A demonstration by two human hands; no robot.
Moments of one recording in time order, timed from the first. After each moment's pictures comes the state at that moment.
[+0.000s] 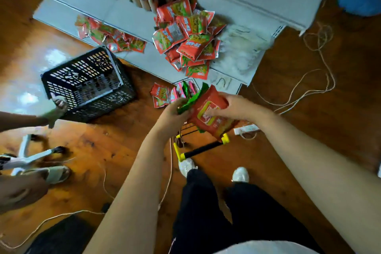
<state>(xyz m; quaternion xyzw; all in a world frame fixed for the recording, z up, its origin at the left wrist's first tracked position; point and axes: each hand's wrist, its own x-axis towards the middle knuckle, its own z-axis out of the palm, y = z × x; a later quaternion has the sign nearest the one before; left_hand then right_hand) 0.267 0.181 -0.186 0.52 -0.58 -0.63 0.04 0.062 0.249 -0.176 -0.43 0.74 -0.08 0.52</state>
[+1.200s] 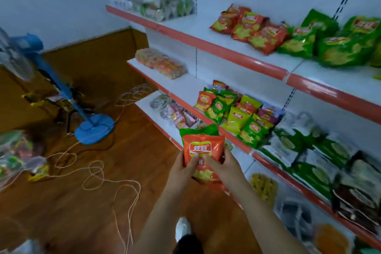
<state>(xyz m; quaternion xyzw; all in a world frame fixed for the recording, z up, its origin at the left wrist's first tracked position) -0.527 0.815 -0.027 0.06 -0.70 -0.69 -0.15 -0.506 0.961 -0.014 0.18 0.78 -0.60 0.03</state>
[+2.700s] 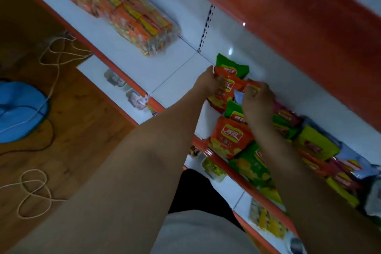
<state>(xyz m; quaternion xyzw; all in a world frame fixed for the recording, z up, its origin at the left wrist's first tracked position) -1.264 0.983 -0.238 -0.09 -0.82 -0.47 -0.31 -1.130 1.053 -0.148 0.41 0.83 -0.38 -0.06</state>
